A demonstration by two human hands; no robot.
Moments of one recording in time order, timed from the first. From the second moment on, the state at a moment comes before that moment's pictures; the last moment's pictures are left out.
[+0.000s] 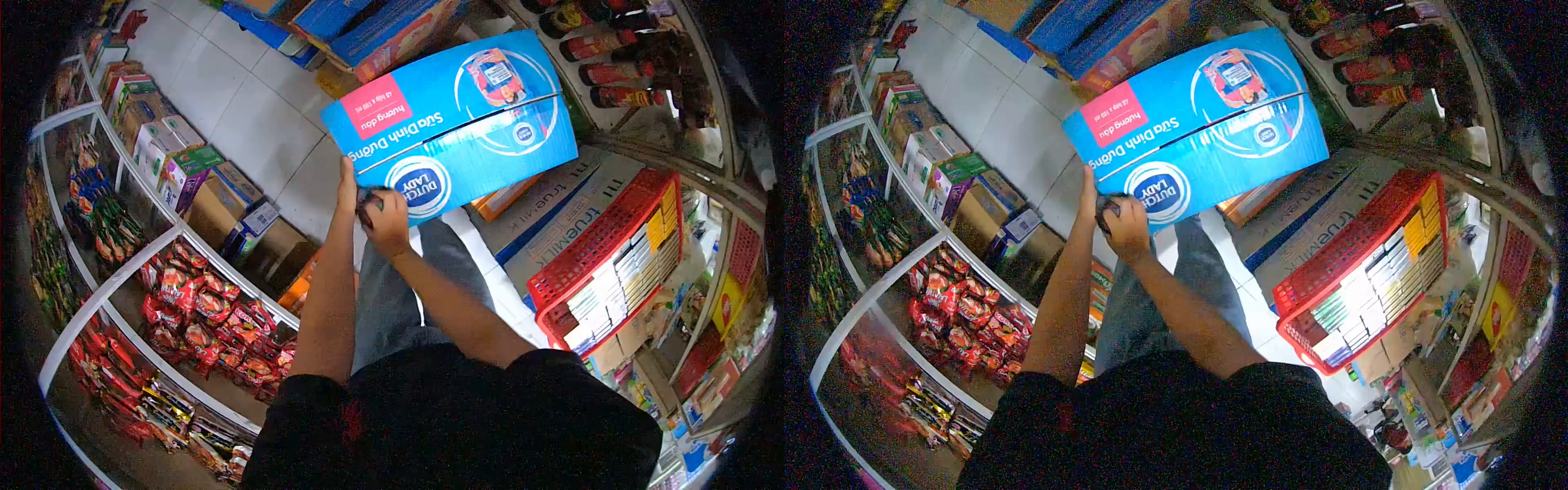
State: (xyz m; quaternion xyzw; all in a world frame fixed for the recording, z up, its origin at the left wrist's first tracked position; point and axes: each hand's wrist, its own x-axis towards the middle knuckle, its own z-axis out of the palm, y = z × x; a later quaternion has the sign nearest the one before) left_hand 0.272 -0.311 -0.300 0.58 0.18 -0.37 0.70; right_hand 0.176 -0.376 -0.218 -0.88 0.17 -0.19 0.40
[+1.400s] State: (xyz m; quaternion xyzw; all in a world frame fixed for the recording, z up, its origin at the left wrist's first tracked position) left_hand 0.296 -0.311 -0.244 0.62 0.13 -0.41 0.66; right_hand 0.274 -0.716 -0.249 -0.92 0.23 -0.30 0.13
